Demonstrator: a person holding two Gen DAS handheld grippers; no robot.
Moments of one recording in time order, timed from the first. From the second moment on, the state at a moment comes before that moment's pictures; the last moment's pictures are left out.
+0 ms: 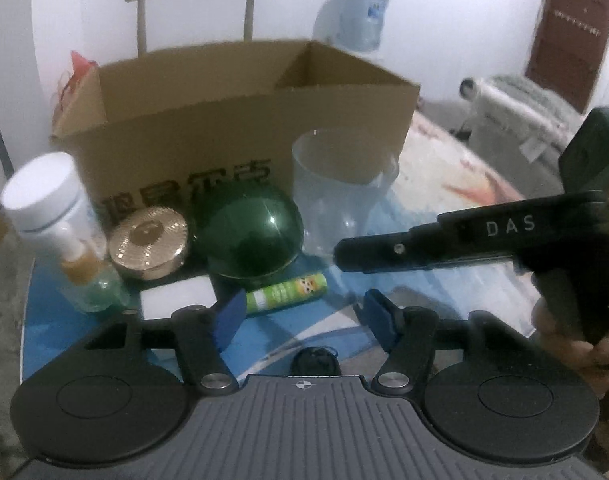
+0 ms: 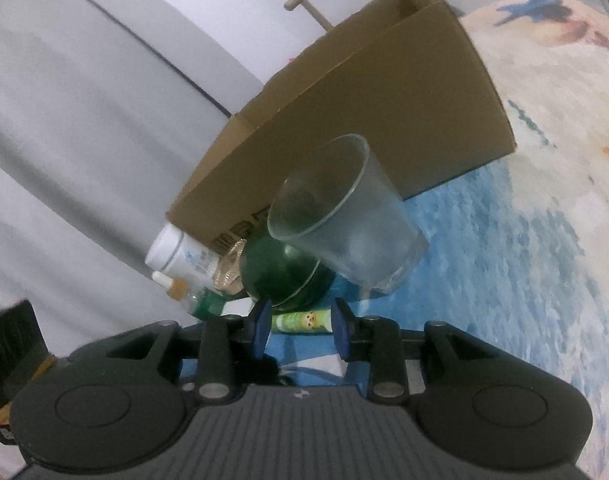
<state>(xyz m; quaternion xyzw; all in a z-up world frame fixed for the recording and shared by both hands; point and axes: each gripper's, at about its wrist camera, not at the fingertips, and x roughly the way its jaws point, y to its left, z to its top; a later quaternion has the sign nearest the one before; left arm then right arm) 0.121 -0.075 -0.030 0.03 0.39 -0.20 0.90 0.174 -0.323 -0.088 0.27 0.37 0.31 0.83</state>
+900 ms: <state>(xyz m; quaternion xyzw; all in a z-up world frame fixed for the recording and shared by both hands) 0.115 -0.096 -0.045 0.05 0.42 -0.23 0.88 0.179 -0.326 -0.113 0.26 0.39 0.32 0.82</state>
